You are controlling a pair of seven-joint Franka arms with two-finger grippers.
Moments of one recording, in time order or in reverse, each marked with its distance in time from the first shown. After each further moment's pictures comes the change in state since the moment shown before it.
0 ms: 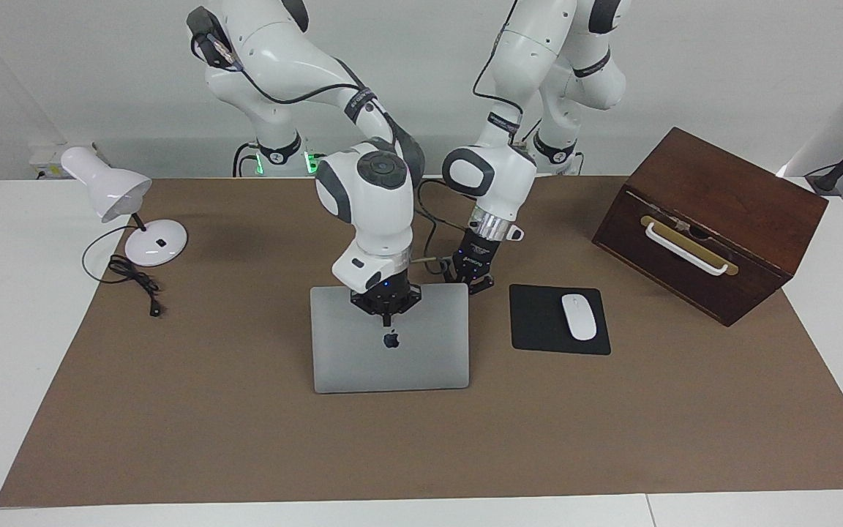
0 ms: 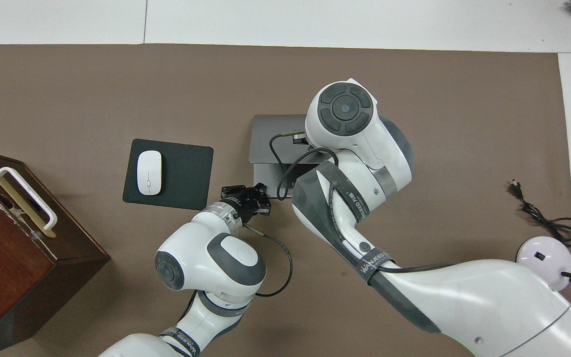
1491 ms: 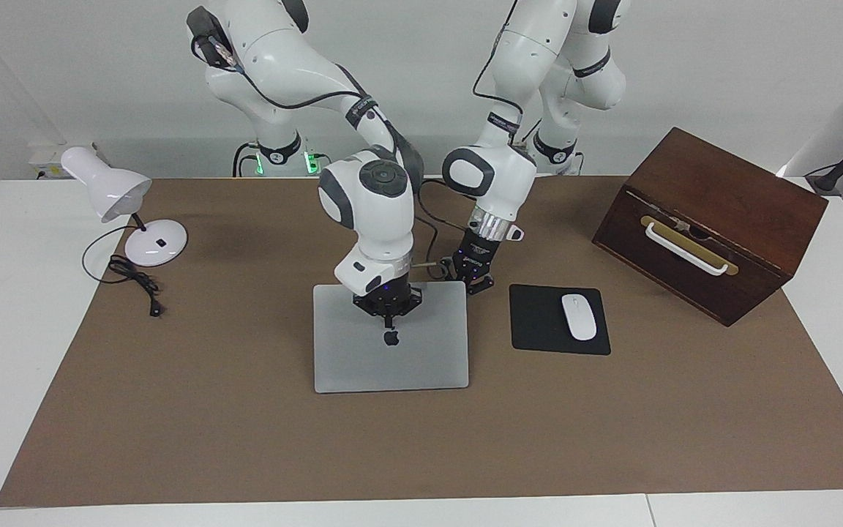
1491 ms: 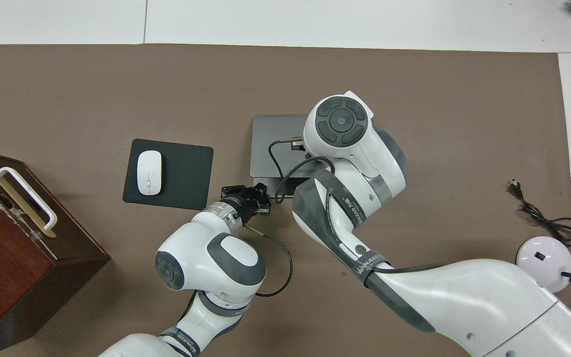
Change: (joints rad) left arm 0.000 0.000 0.000 0.000 0.000 0.000 0.000; right arm 0.000 0.000 0.000 -0.068 0.000 0.063 0.065
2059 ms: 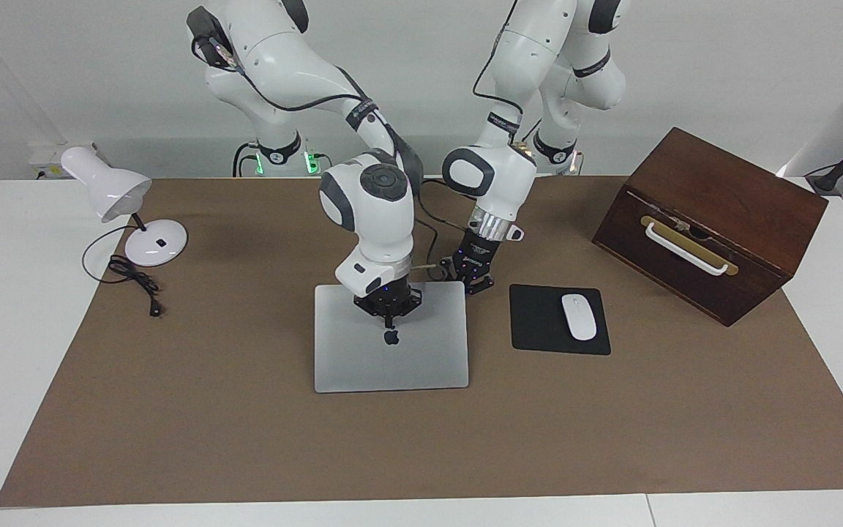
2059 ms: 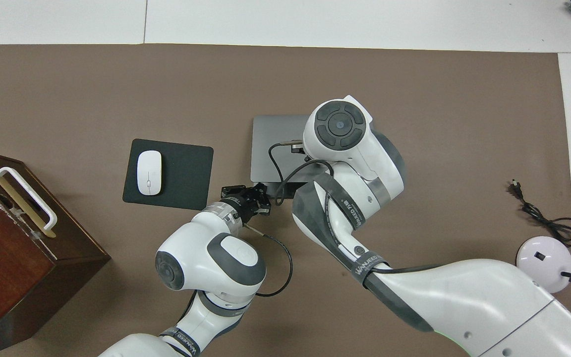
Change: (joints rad) left arm 0.000 0.000 0.000 0.000 0.000 0.000 0.000; right arm 0.000 0.000 0.000 -0.017 0.000 0.007 0.014
